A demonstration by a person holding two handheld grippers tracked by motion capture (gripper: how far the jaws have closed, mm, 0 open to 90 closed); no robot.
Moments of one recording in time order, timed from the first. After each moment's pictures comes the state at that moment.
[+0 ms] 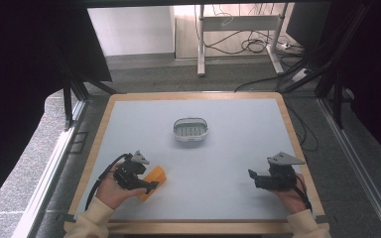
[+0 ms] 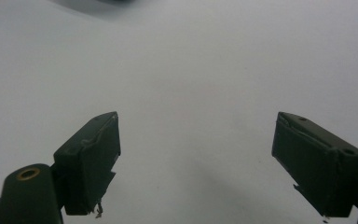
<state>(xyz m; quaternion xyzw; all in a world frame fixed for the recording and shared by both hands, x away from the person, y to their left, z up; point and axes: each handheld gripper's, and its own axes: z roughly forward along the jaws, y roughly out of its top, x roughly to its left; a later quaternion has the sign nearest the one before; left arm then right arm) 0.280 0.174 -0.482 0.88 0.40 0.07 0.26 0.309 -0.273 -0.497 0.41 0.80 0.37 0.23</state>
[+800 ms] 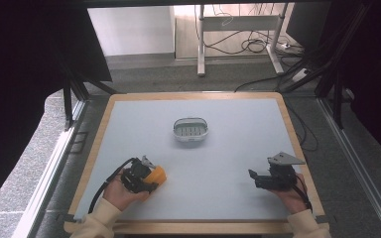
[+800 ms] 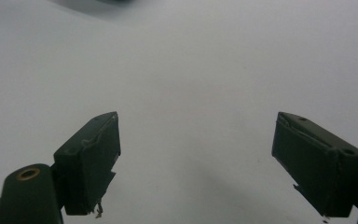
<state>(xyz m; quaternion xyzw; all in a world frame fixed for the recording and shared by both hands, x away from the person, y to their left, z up) 0.282 0.161 -0.499 0.89 0.41 0.07 0.21 0.309 -0.274 -0.497 0.41 0.80 0.37 0.23</state>
